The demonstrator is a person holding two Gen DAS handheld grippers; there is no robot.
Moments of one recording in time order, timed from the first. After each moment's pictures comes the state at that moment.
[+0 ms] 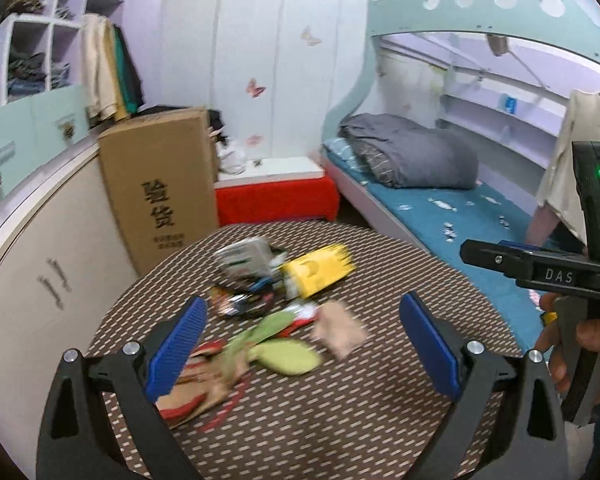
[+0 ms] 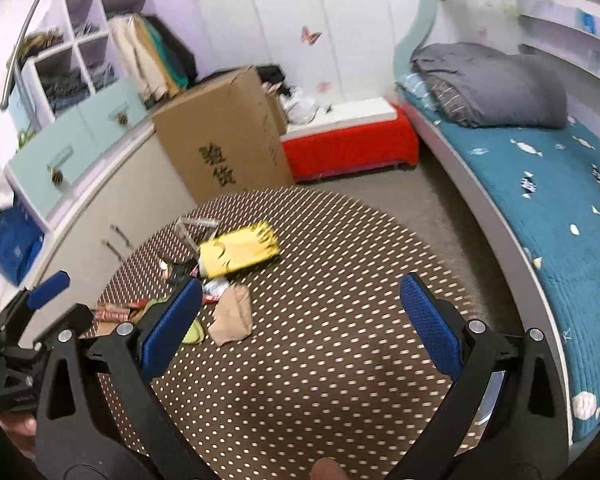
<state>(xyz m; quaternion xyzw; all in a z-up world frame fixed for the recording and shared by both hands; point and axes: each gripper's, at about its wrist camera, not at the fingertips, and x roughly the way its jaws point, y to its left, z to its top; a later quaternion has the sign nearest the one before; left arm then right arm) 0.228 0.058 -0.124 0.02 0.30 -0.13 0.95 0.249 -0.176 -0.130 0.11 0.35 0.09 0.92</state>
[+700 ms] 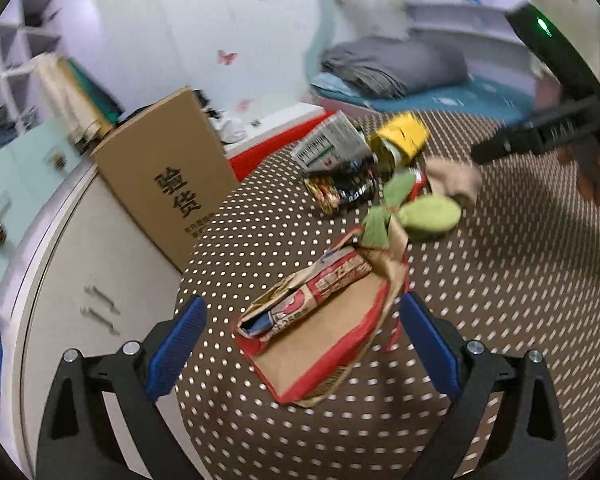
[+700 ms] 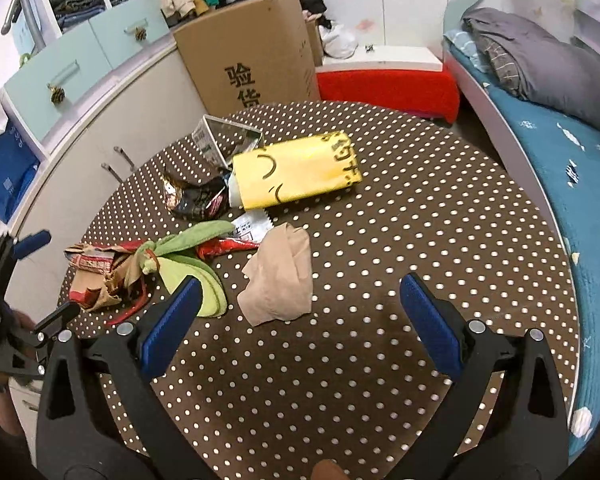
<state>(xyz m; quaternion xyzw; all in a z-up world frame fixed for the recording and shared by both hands) 0.243 0.150 -0.204 0.22 0.35 -0.16 0.90 0.294 -0.090 -0.200 0.05 0.45 0.14 0.88</state>
